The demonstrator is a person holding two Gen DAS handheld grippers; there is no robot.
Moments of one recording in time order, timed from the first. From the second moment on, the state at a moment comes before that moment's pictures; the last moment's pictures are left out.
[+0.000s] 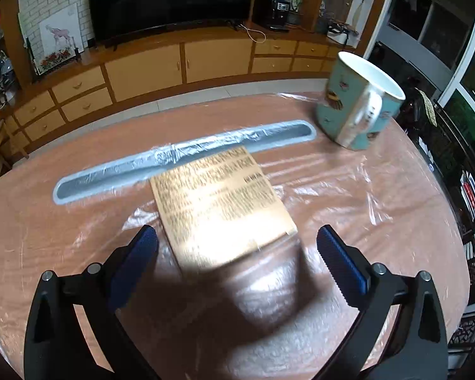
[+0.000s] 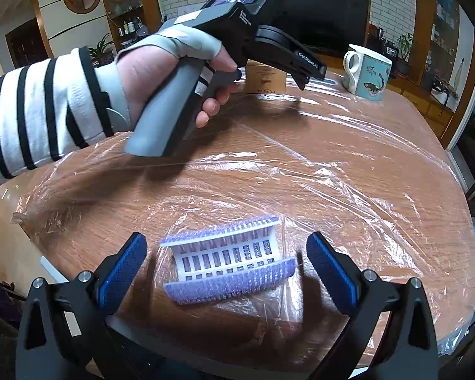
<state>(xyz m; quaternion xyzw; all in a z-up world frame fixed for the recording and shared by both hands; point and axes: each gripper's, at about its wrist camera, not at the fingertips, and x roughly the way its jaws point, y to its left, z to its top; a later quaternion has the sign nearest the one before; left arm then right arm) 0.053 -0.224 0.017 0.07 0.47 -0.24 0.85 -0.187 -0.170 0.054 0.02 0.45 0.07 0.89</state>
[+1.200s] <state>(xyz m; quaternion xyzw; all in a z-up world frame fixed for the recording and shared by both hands) -0.008 -0.167 0.060 0.06 0.42 -0.29 0.86 -0.166 -0.222 0.068 0.11 0.45 0.08 0.89</state>
